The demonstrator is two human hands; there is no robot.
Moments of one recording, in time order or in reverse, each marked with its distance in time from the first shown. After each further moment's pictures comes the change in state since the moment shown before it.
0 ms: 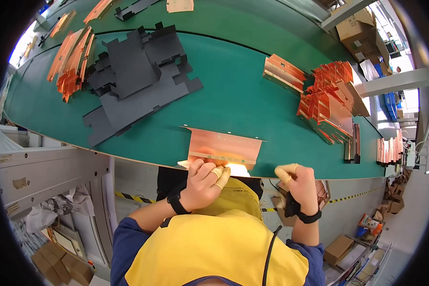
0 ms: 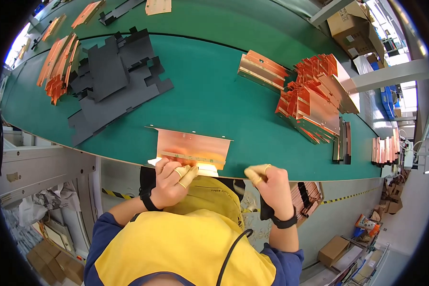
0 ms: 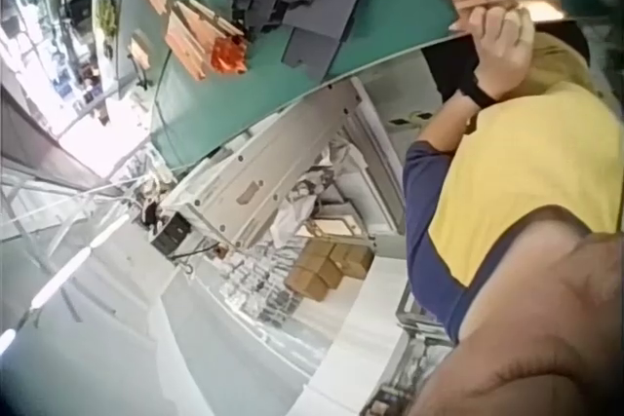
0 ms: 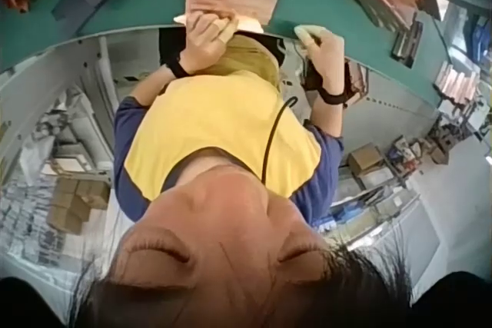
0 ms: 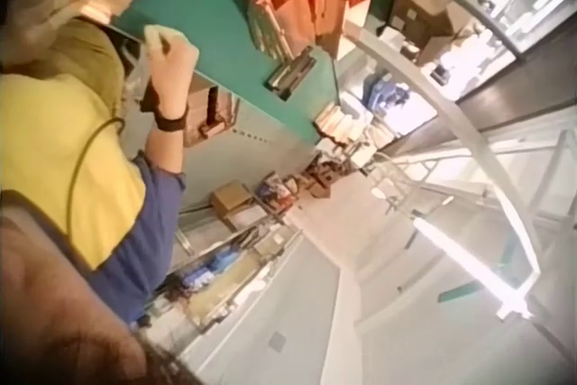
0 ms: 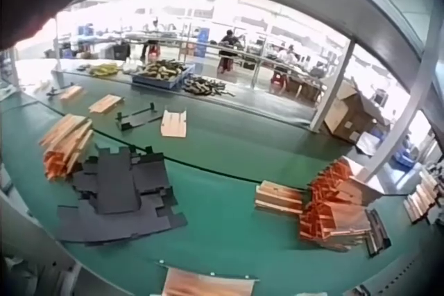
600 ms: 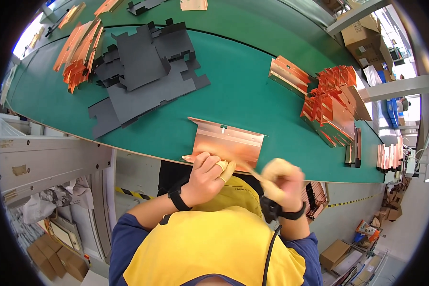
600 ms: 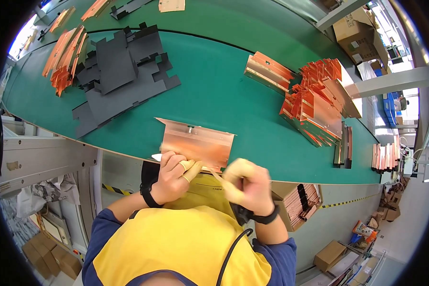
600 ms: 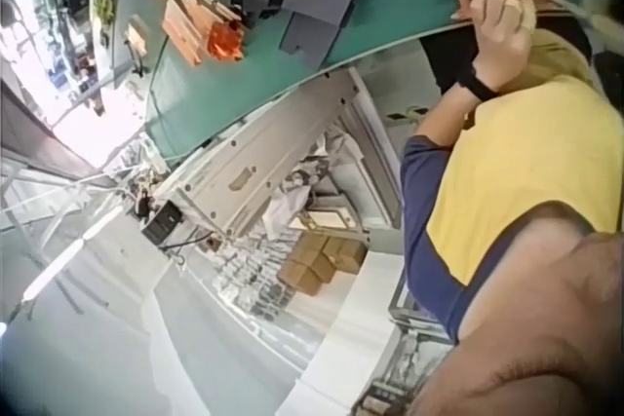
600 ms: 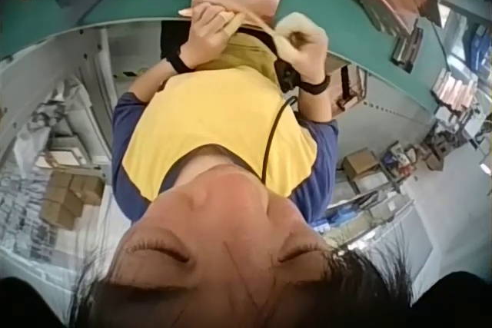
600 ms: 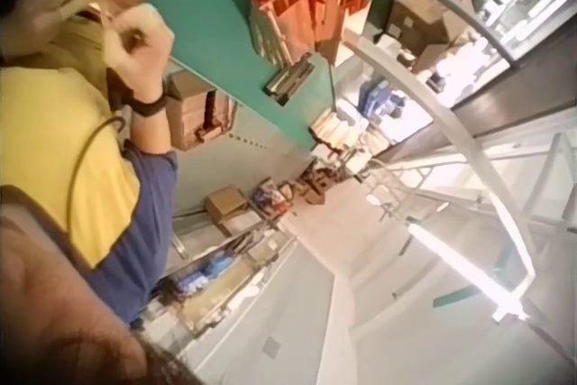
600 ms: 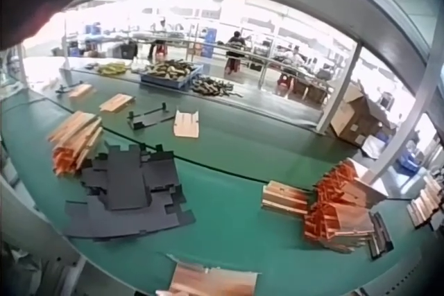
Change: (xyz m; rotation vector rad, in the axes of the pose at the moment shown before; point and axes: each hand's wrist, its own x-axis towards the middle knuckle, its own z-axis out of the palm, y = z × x) left_hand 0.008 -0.002 -0.001 -0.066 -0.018 -0.040; right_hand 0.007 -0.030 0.037 0.374 -0.020 -0.475
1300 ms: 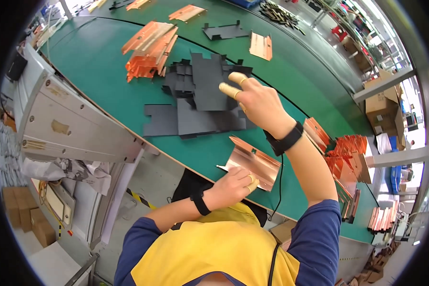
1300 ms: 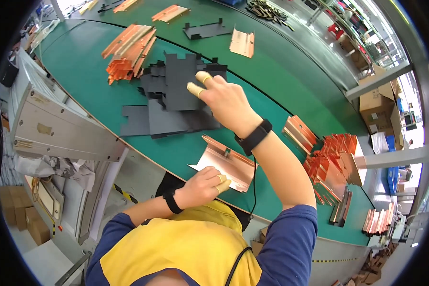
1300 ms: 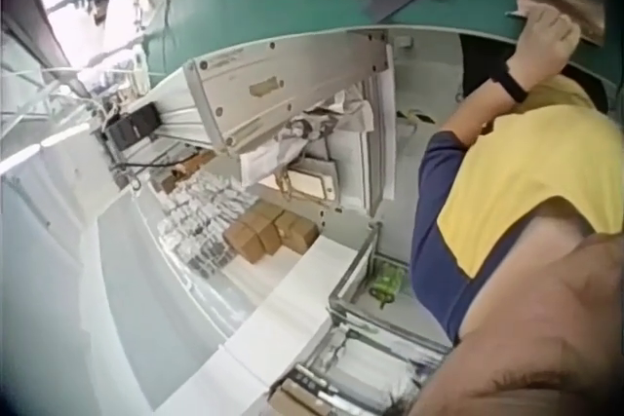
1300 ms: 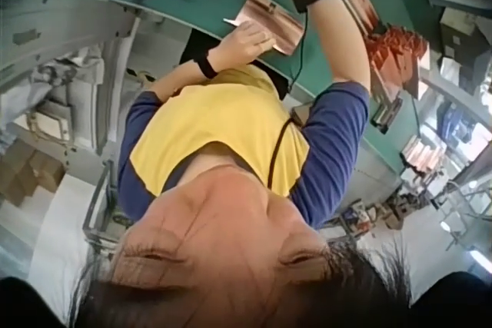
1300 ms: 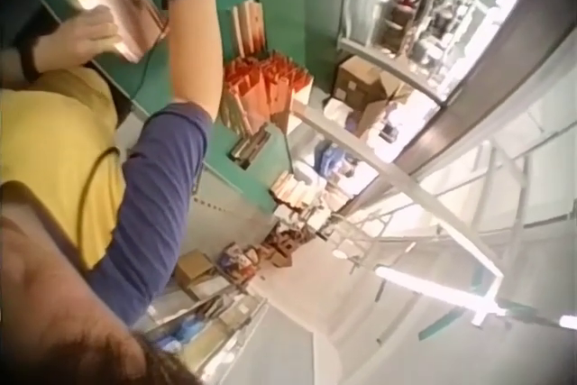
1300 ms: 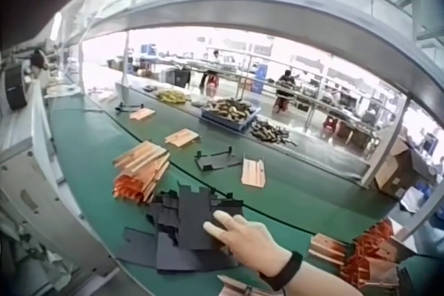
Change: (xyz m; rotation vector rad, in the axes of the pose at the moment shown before) left_hand 0.013 -0.032 -0.012 -0.006 -0.018 0.009; right_hand 0.232 -0.049 0.123 -0.972 -0.352 -1.010
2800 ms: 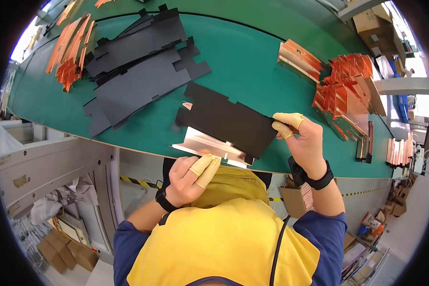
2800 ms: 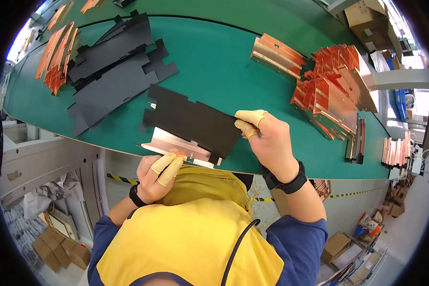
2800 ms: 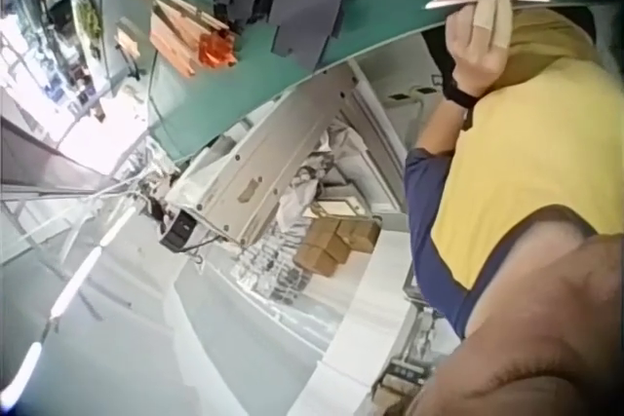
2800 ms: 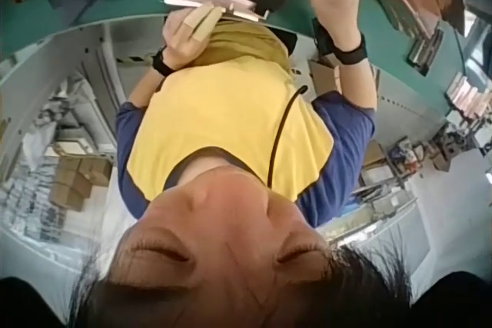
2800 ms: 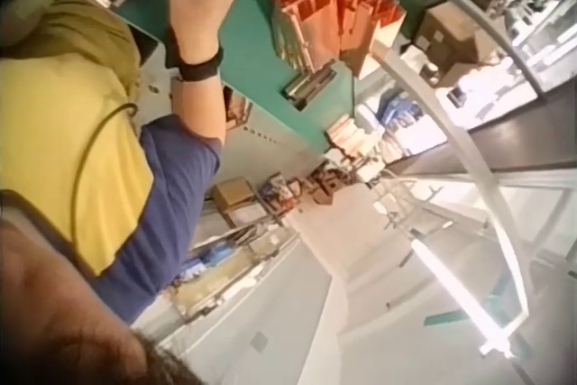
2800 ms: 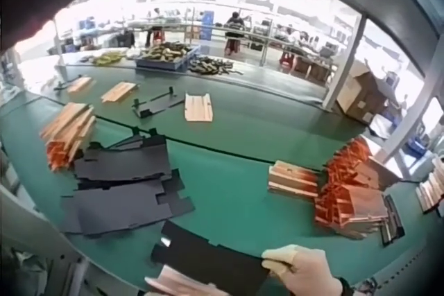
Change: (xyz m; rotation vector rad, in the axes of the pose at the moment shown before) left_hand -0.029 0.022 -0.020 0.106 -0.011 -0.057; right_hand -0.220 -0.048 -0.052 0.704 0.135 1.017
